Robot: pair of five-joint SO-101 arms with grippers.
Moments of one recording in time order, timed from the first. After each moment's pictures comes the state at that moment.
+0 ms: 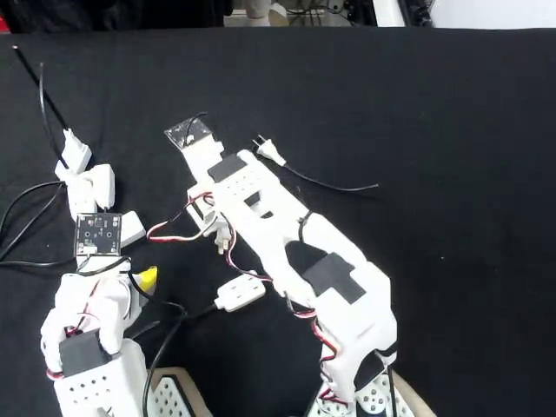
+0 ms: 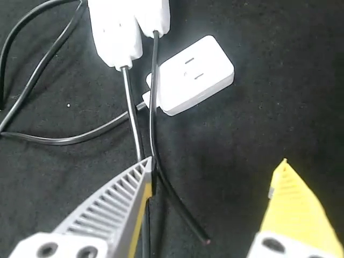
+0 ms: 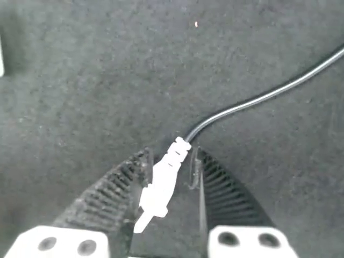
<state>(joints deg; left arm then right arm) -24.8 -104.0 90.9 71.1 -20.9 -37.4 23.9 2.6 61.8 -4.9</state>
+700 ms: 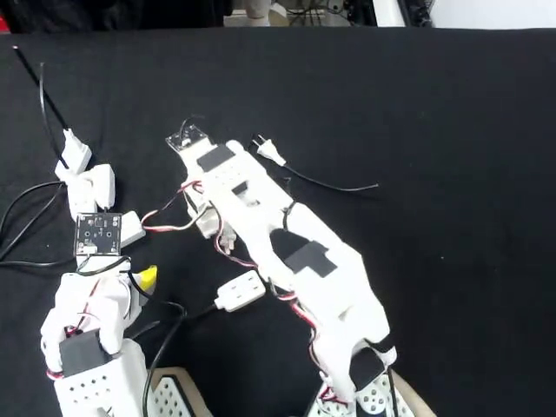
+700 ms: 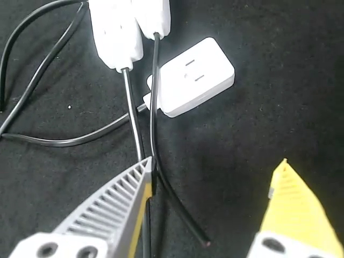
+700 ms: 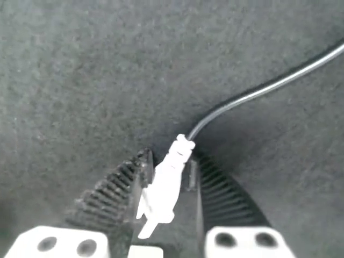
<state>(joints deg) -24.8 -104.0 90.9 70.6 -20.9 -37.3 38.0 -14.2 76.4 -4.9</state>
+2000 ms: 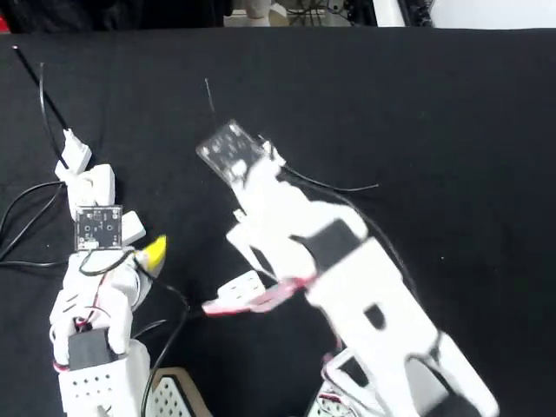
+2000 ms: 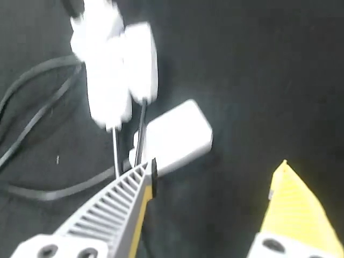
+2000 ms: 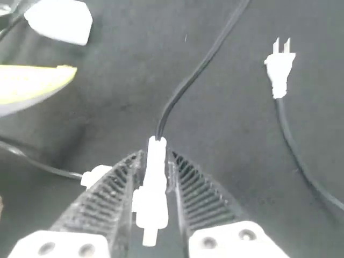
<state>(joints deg) -17.1 -104.2 93.0 54.9 -10.3 -36.1 -40.5 37.9 65.9 9.1</state>
